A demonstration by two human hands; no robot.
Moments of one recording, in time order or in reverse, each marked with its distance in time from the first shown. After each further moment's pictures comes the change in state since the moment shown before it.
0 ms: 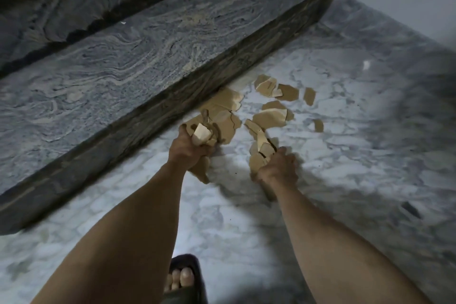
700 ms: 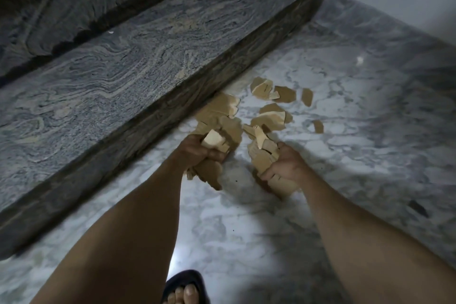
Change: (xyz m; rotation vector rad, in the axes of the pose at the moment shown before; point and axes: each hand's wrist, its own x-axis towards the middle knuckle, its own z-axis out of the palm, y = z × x) left_hand 0.031 0.018 0.002 -0.109 -0.301 0.057; right_hand 0.028 0.002 -0.036 0.134 -0.232 -0.125
